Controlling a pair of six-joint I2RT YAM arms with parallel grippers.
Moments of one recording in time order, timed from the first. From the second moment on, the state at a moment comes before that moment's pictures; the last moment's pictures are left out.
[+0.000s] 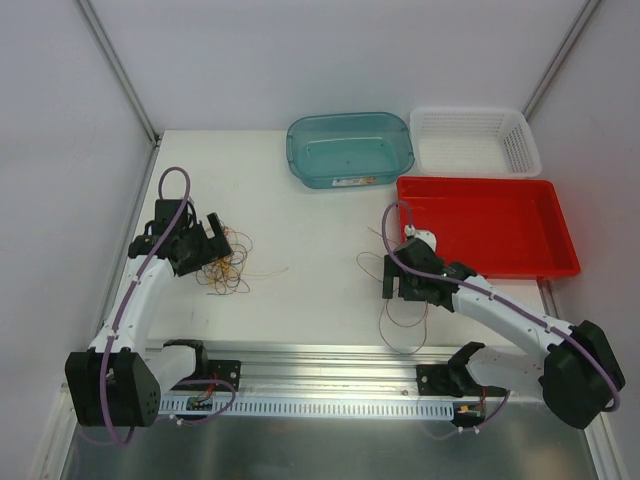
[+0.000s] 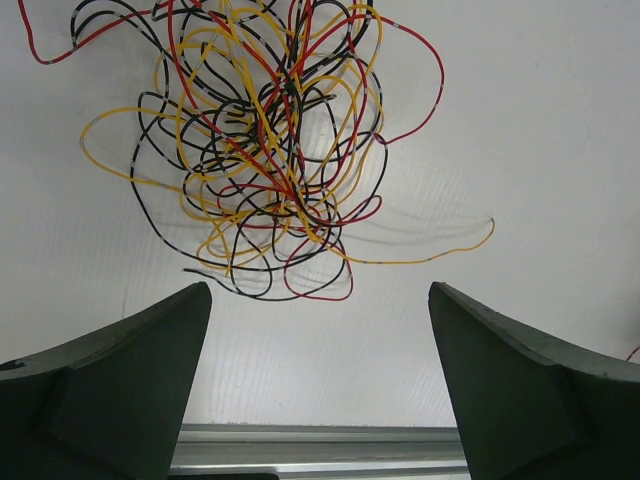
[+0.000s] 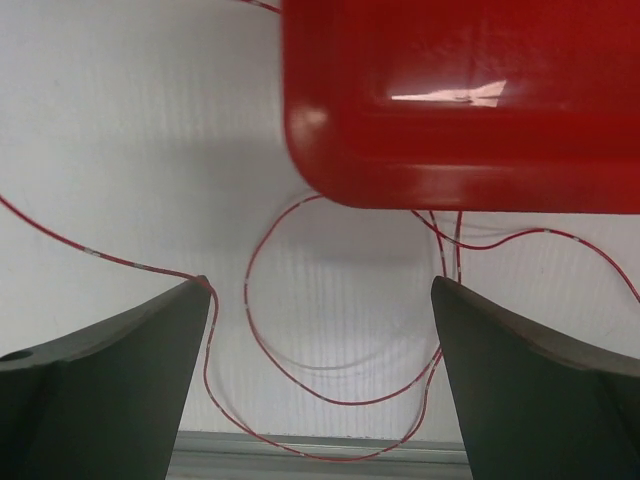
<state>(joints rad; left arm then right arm) 0.01 1.07 0.82 -0.73 0.10 -0.42 0.69 1.12 0.64 -0.59 0.29 0.60</state>
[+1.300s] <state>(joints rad) 0.01 1.09 0.82 -0.73 0.11 -0.41 0.92 1.37 0.71 -0.52 0.19 0.78</state>
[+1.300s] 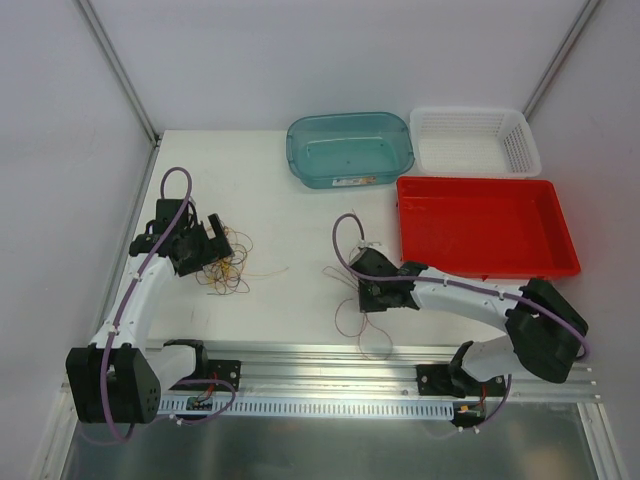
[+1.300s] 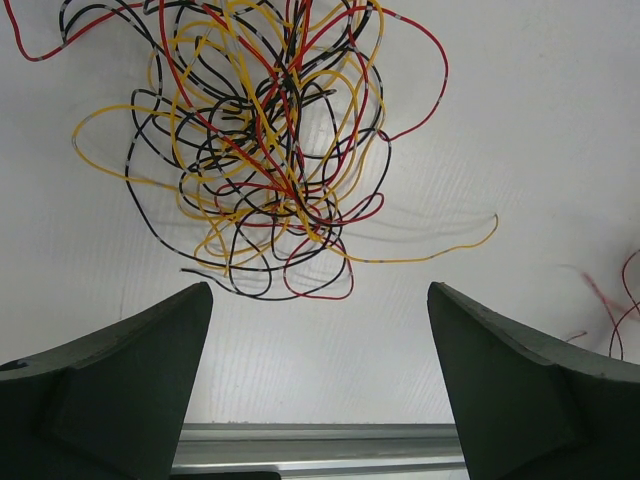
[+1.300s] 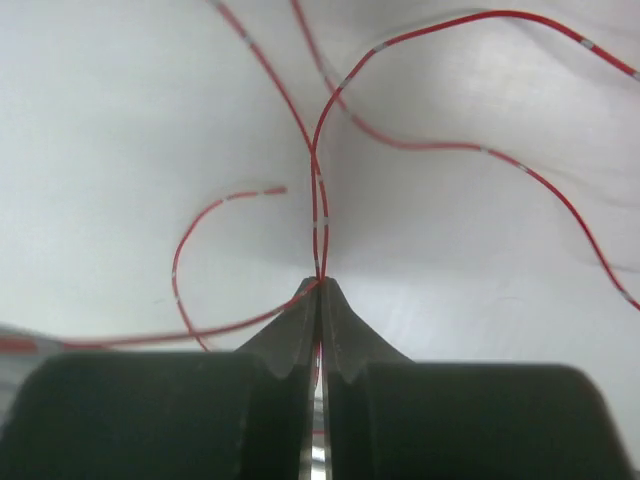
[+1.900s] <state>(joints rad) 0.01 1.09 0.82 -0.73 0.13 -0.41 0.91 1.35 1.42 -0.66 0.11 0.45</state>
